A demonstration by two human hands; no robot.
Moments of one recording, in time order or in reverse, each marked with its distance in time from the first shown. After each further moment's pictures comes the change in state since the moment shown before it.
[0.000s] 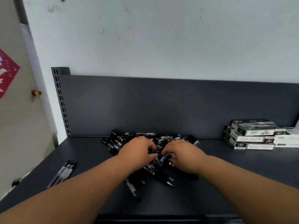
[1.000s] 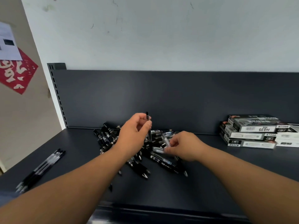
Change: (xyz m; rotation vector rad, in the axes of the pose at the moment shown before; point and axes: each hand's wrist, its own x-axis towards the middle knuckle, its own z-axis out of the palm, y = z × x) left_hand 0.013 0.068 0.014 -0.831 0.497 -0.131; right_hand -0.024 0.061 -0.013 0.310 0.010 0.145
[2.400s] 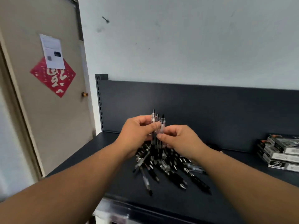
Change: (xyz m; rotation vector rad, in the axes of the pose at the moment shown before) left_hand 0.000 0.012 -0.107 -0.291 0.002 -0.175; right_hand 0.009 -0.128 0.009 0.638 0.091 -0.240
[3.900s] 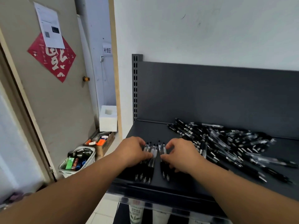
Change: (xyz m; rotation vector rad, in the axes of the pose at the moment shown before) left_hand 0.004 -0.088 -0.216 0.982 -0.230 -0.247; right_hand 0.044 -0.023 0.210 -0.363 -0.031 0.377
